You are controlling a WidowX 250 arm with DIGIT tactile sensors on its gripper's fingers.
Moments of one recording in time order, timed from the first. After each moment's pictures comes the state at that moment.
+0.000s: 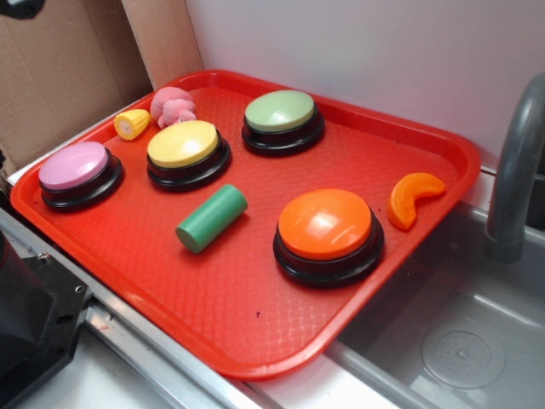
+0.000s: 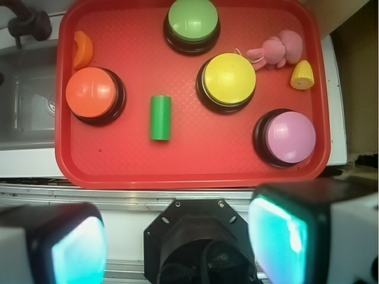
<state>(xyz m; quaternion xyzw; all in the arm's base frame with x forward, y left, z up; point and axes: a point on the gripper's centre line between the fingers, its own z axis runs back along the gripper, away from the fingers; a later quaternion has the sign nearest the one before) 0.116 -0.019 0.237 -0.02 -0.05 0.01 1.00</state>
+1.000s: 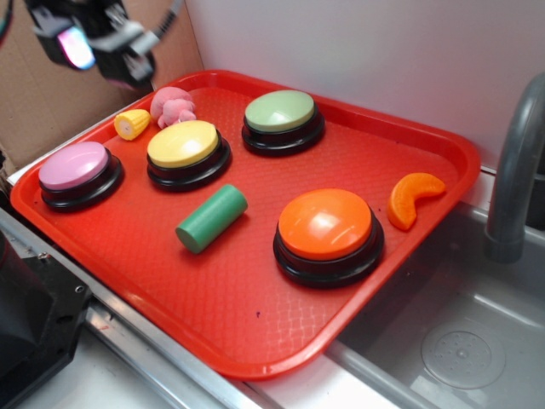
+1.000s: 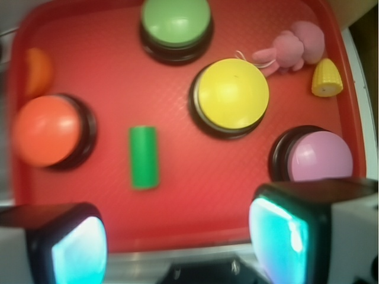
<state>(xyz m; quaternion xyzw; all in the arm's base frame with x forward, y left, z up) 0.182 -0.019 0.140 -0.01 -0.04 0.05 1.00</state>
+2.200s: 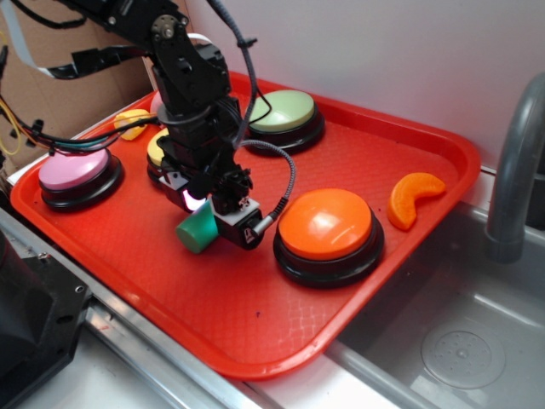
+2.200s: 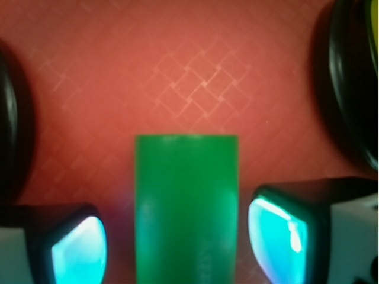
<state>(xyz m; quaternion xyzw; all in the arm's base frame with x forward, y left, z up) 0.203 -0.046 0.024 0.00 -0.02 0.02 1.00</state>
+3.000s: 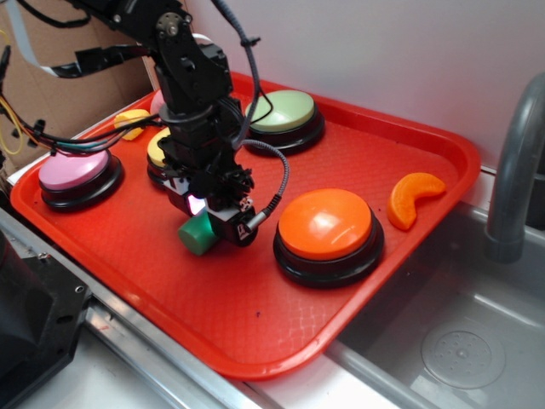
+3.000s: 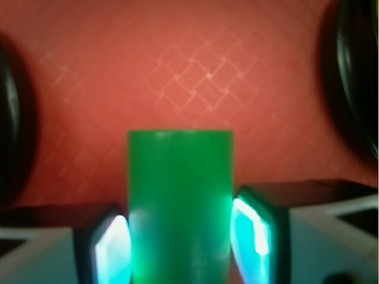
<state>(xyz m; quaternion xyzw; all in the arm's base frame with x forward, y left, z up) 0.202 -0.046 0.023 0.00 -0.01 0.03 1.00</state>
